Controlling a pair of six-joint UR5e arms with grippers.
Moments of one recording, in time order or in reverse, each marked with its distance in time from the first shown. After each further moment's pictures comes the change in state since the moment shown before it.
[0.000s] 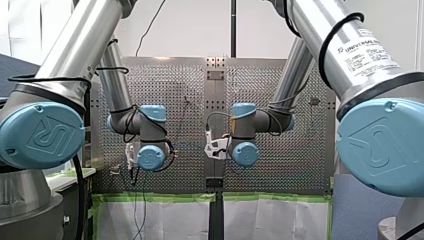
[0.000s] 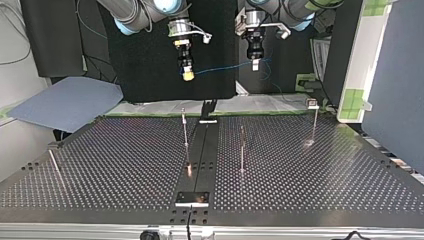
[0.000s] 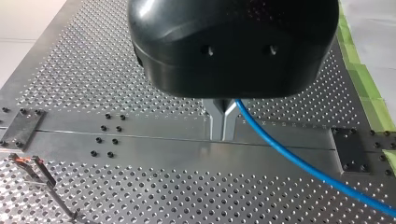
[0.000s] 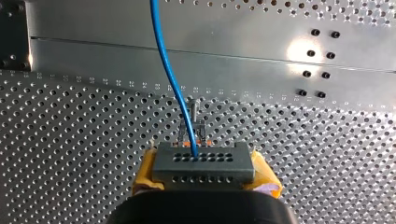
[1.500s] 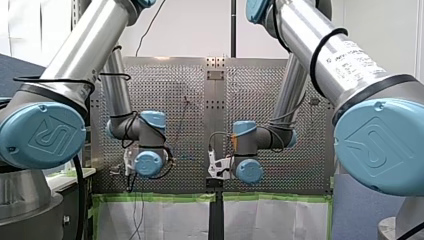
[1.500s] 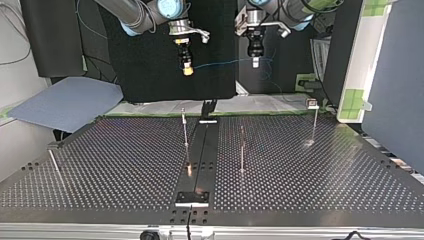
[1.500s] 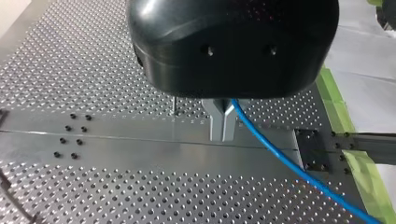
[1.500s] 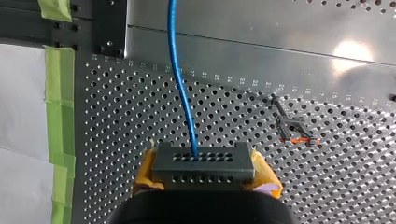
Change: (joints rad) left arm 0.009 -0.061 0.000 -0.008 0.022 0.013; right arm -0.020 0.133 -0.008 0.014 -0.003 -0.001
